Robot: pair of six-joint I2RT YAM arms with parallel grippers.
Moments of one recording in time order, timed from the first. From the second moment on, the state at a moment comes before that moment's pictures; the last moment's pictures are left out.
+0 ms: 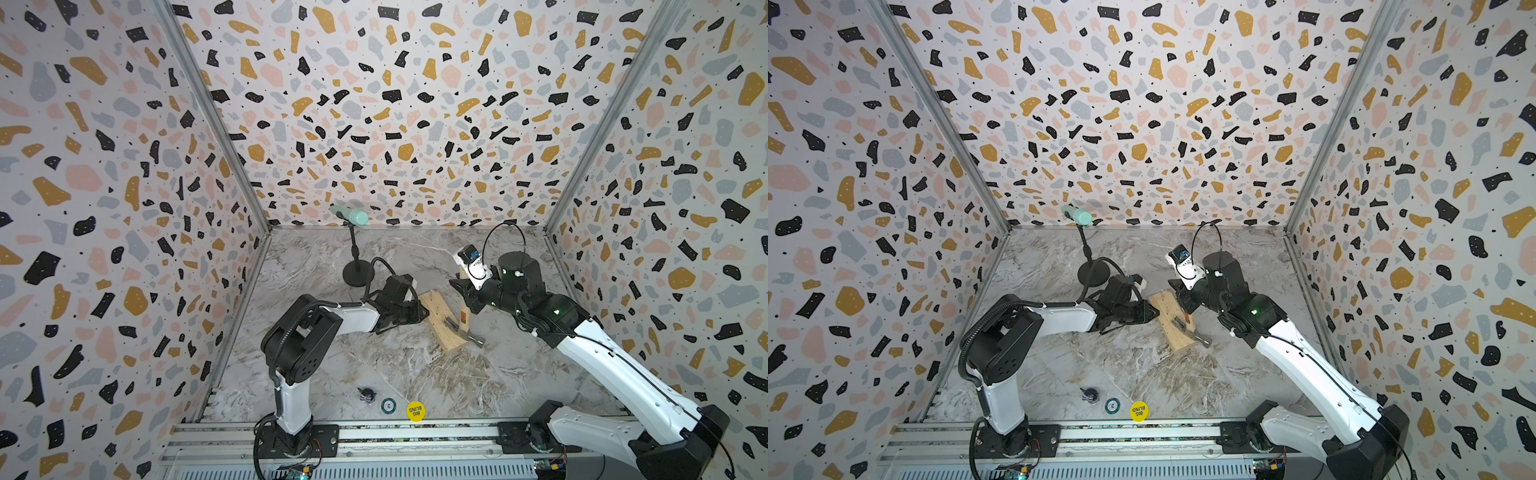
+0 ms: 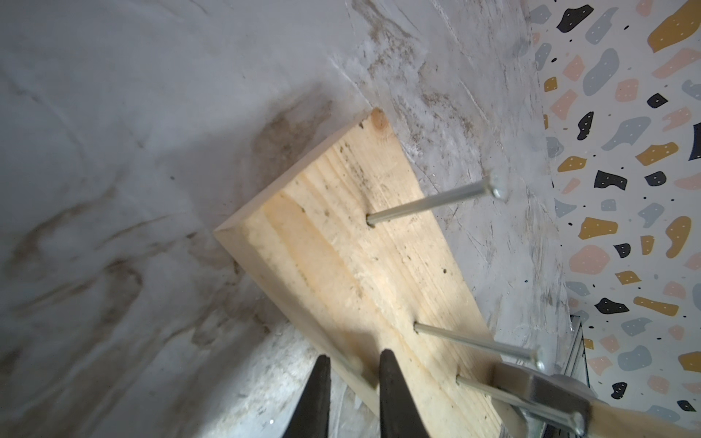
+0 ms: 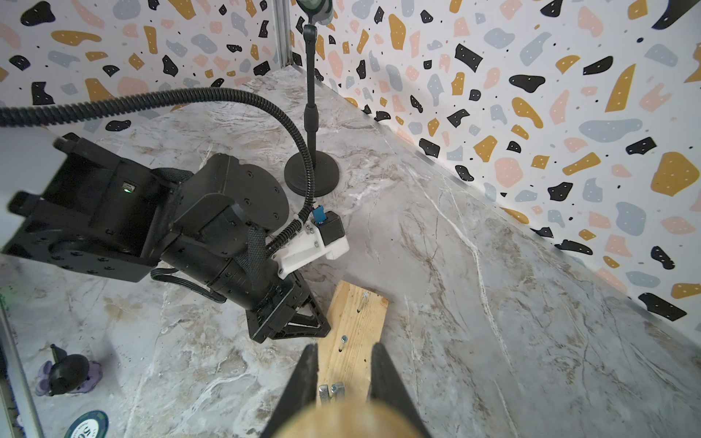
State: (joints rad) left arm -0.67 1.88 1.01 0.11 0.36 -0.66; right arm 0.64 1.10 1.12 -0.49 -0.12 -0.19
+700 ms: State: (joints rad) left arm -0.67 1.89 1.01 0.12 0.36 -0.66; right arm 0.57 1.10 1.11 -0.44 -0.19 -0.17
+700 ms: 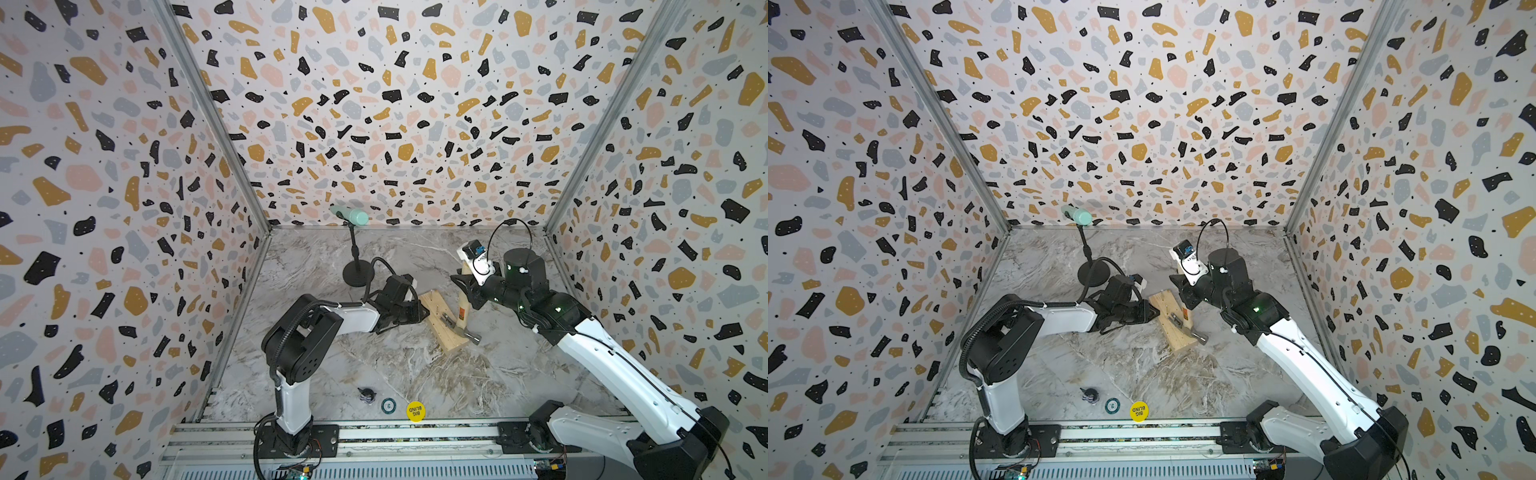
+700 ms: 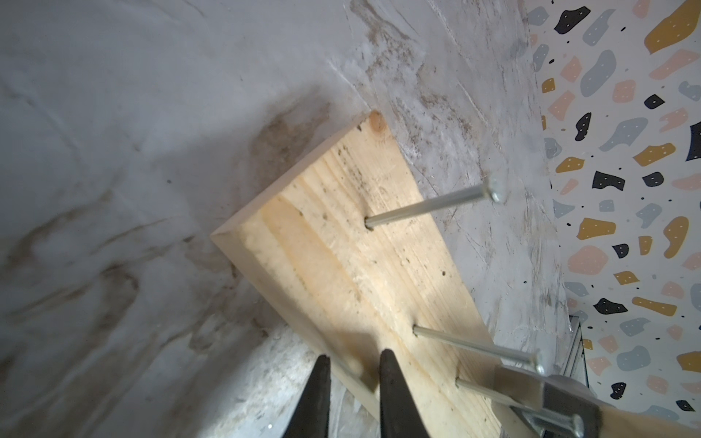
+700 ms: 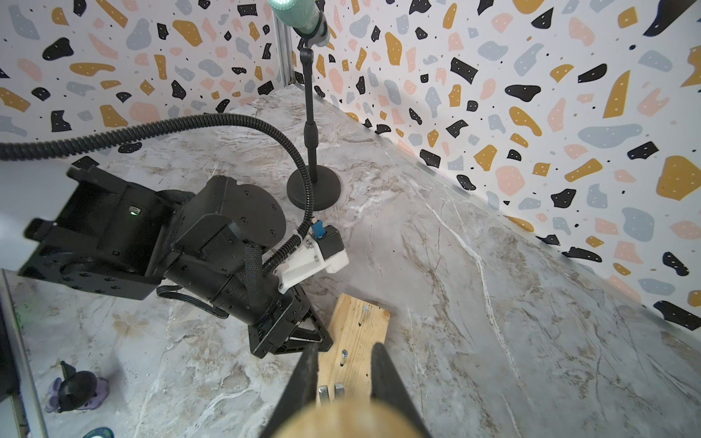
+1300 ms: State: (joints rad) left arm -0.67 1.89 1.01 0.12 0.36 -0.66; right arm 0.53 1.05 1.02 -0.35 -0.23 -0.13
